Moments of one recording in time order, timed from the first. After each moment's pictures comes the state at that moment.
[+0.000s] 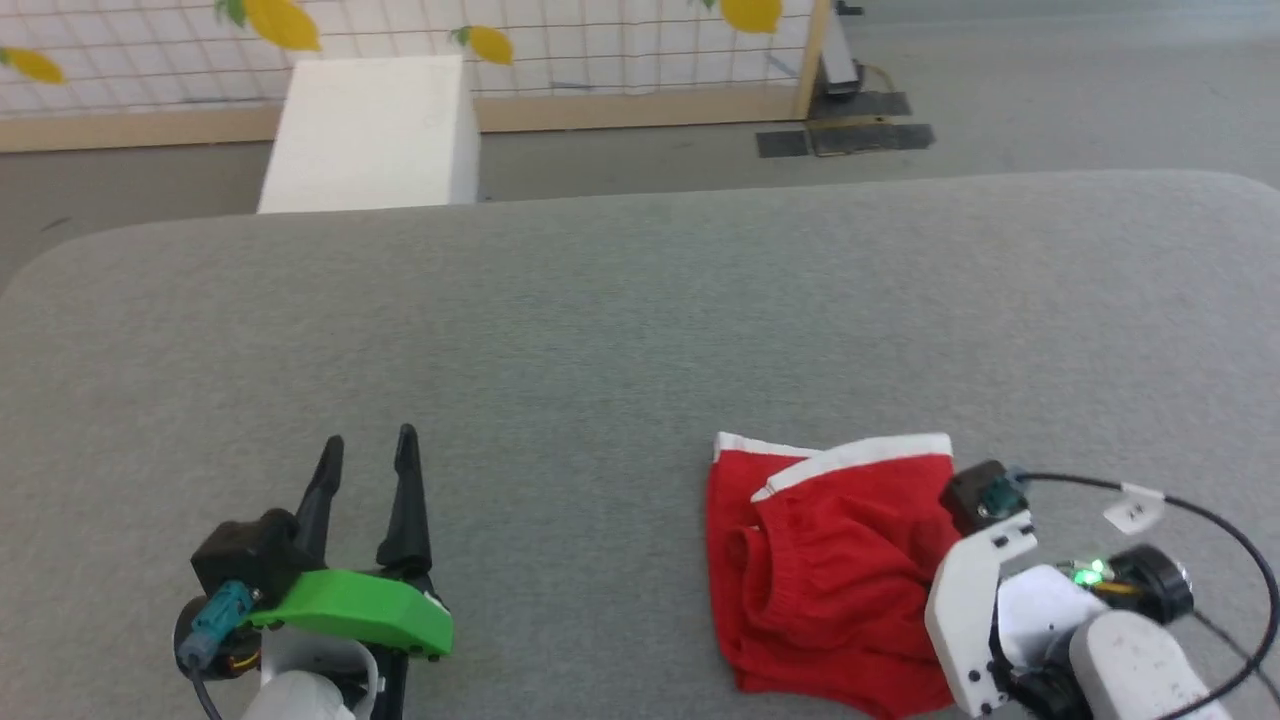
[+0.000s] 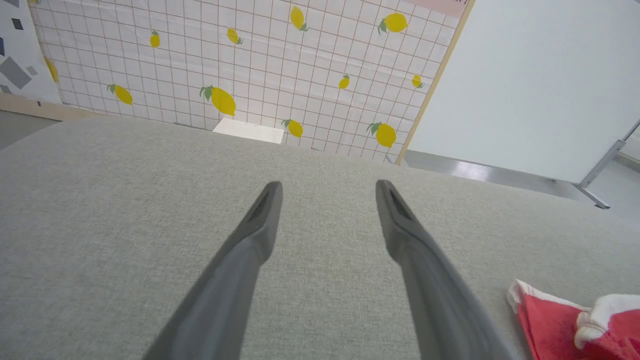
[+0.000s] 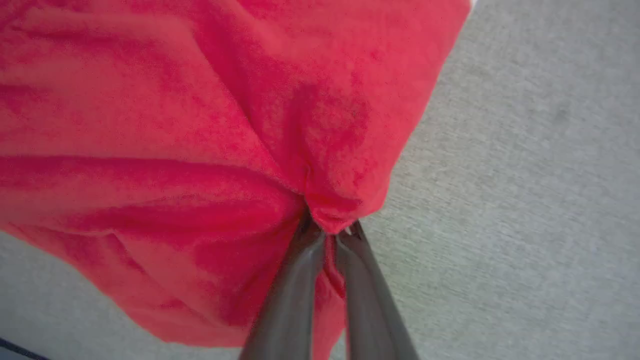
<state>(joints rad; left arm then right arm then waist) -0.06 0.20 -0.20 0.09 -0.48 0.09 -0.24 -0.14 -0.19 0.20 0.20 0.14 0.13 0.75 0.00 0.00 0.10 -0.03</state>
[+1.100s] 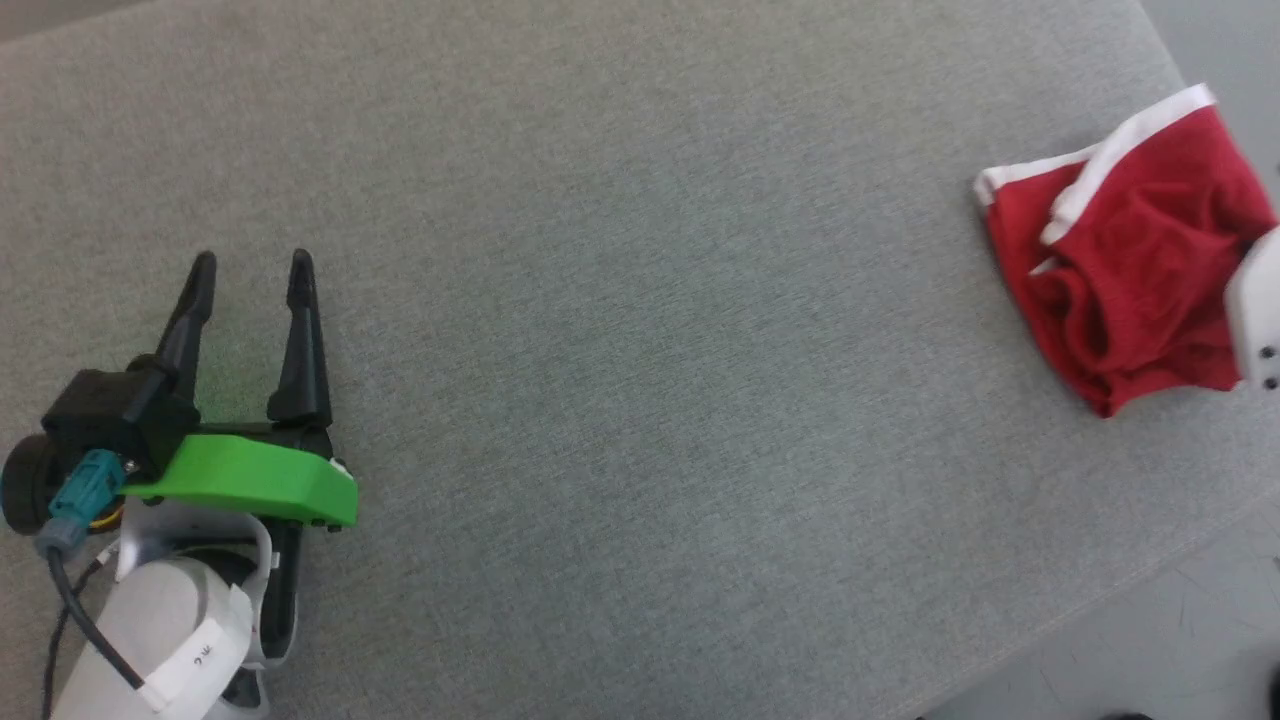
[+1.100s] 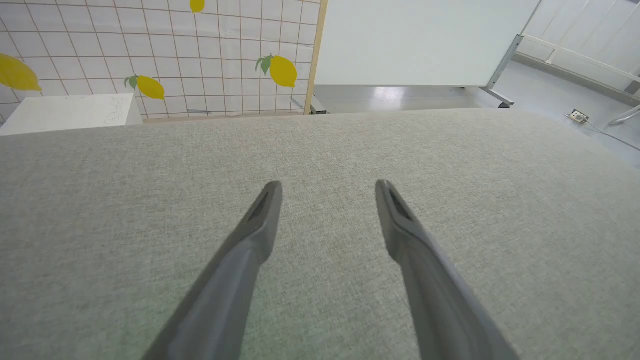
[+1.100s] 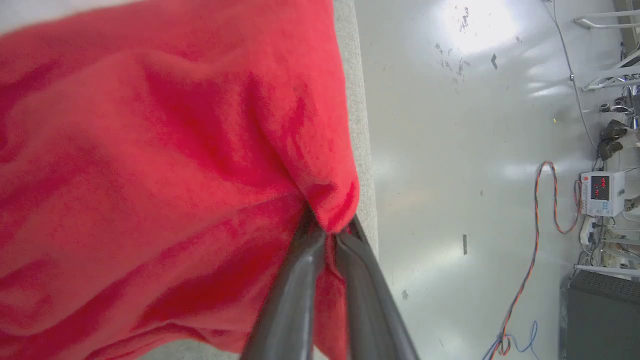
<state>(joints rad) -0.20 0.38 -0.17 -0.19 -0.39 0.17 -0.05 -0.76 -0.54 0.21 0.74 0.18 0.13 0.41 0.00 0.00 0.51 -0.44</state>
